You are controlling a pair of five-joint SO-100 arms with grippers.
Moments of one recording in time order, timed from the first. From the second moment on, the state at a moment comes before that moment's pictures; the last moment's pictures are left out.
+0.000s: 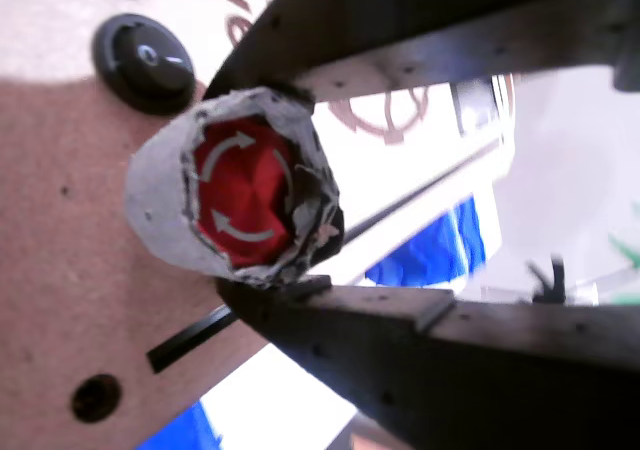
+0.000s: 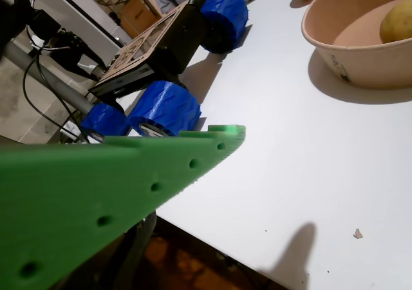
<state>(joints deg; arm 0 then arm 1) 7.7 43.2 45.4 88.9 8.0 -10.9 186.6 169.5 72.0 3.3</state>
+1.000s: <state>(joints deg) 13.1 43.5 45.6 89.0 39.0 -10.9 186.6 169.5 72.0 3.3</state>
